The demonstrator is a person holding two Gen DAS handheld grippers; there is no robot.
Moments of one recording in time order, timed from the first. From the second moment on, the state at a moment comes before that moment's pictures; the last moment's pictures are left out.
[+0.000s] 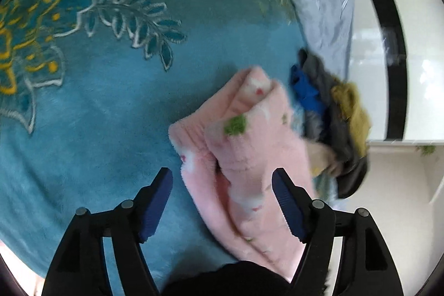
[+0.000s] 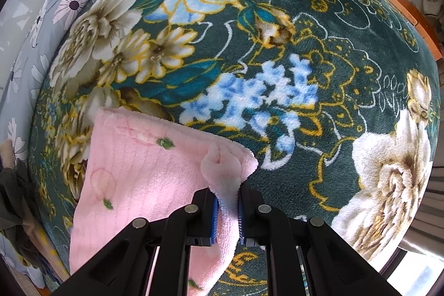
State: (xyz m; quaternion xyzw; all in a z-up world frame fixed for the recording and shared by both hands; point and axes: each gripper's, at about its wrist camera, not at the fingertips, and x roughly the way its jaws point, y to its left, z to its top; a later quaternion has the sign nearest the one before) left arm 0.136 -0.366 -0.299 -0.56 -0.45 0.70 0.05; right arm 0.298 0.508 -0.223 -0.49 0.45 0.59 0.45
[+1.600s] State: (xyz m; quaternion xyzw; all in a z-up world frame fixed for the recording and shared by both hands) left arm 0.120 -0.376 -0.279 -0.58 -0.40 0.71 -0.05; right arm 0.303 0.511 -0.216 -0.43 0.51 0.64 0.39
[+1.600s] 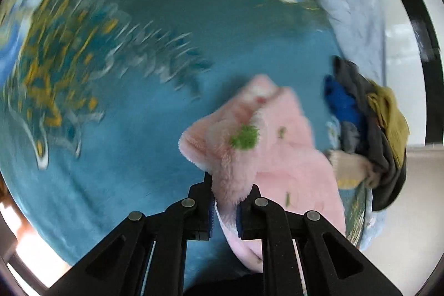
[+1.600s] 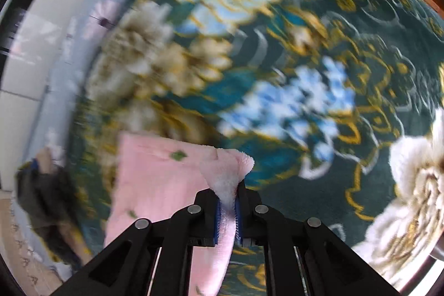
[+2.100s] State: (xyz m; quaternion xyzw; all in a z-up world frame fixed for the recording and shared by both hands) left arm 0.132 -0.383 -0.302 -0.56 -0.45 0.69 -0.07; right arm 0.307 0.515 -0.228 -0.46 0.49 0.62 0.40
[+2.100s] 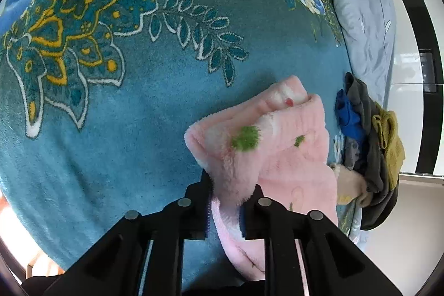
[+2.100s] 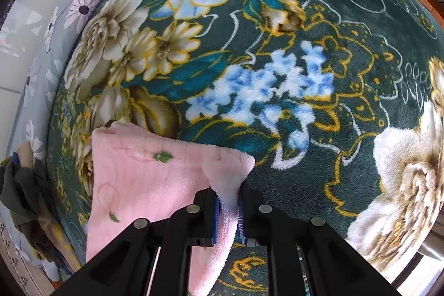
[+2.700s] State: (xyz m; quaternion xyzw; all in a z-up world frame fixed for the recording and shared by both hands) left arm 0.159 -0.384 -0.243 -0.52 -0.45 0.72 -0.08; right arm 0.190 0.457 -0.137 -0.40 0.48 0.73 0.27
